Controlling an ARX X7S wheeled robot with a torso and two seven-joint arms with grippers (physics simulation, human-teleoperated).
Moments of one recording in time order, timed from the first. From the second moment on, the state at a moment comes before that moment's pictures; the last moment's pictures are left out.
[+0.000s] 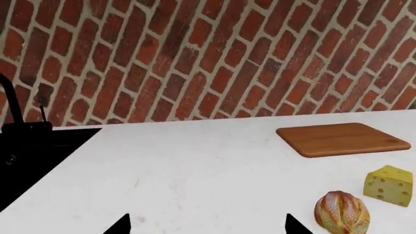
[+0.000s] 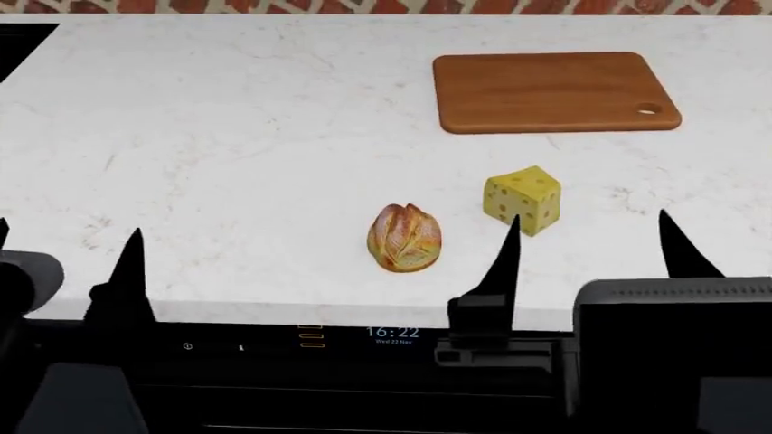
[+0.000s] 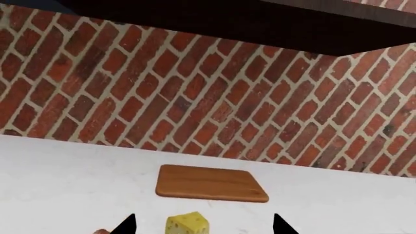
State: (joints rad) left arm -0.47 -0.07 0.00 0.86 -0.10 -1.27 -0.02; right arm 0.38 0.12 -0.03 -0.88 -0.05 1.05 0.01
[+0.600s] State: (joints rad) left arm -0.54 -0.08 -0.04 0.95 -0.14 -1.42 -0.03; right arm 0.40 0.14 -0.02 -0.95 -0.03 1.16 0.00
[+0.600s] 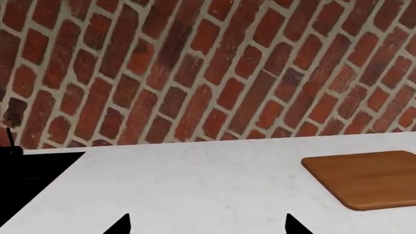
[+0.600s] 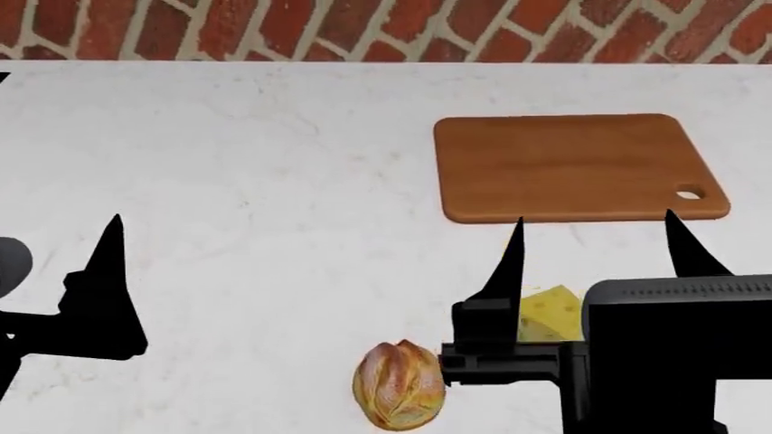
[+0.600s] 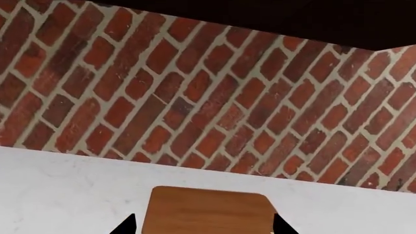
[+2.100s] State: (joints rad) left arm -0.54 -0.11 -0.06 0.98 -0.23 -1.40 -0.05; right arm 0.89 0.74 0.07 -1.04 1.88 1.10 1.05
